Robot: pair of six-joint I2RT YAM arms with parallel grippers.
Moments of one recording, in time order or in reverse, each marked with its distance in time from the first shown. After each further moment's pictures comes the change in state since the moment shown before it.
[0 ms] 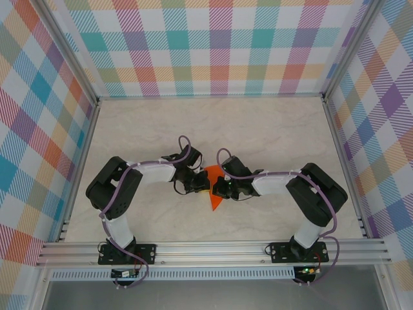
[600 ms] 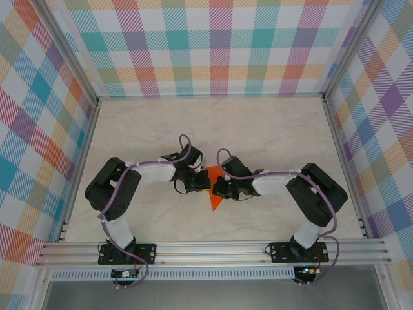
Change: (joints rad) left arm -0.006 -0.013 0.006 -0.006 -0.003 0.008; right arm 0.000 0.000 0.000 0.000 0.000 0.000
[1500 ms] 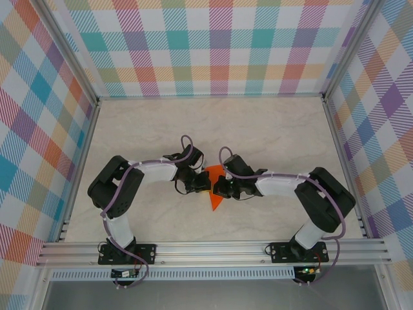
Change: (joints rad) left arm -0.003 0.032 0.015 -0.021 0.005 0.029; right arm 0.000 -0.102 -0.001 -0.054 -0.031 -0.011
